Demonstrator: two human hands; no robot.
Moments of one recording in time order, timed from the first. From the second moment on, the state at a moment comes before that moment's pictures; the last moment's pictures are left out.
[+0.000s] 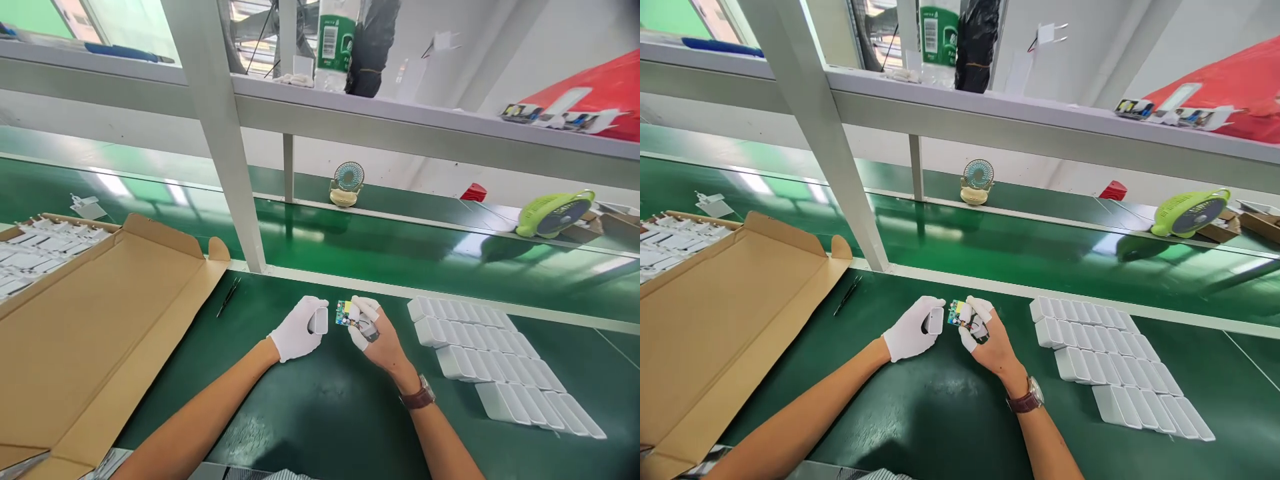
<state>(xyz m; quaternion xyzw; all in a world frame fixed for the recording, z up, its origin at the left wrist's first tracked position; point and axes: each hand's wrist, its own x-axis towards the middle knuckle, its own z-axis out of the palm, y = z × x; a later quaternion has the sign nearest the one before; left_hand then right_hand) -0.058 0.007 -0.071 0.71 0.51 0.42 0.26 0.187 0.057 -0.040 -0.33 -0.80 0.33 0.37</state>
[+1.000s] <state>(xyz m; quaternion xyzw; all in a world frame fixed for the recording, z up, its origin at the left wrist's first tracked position) -0.053 0.007 -0.077 0.76 0.48 0.37 0.25 0.188 0.042 -0.039 -0.29 -0.90 0.13 0.28</state>
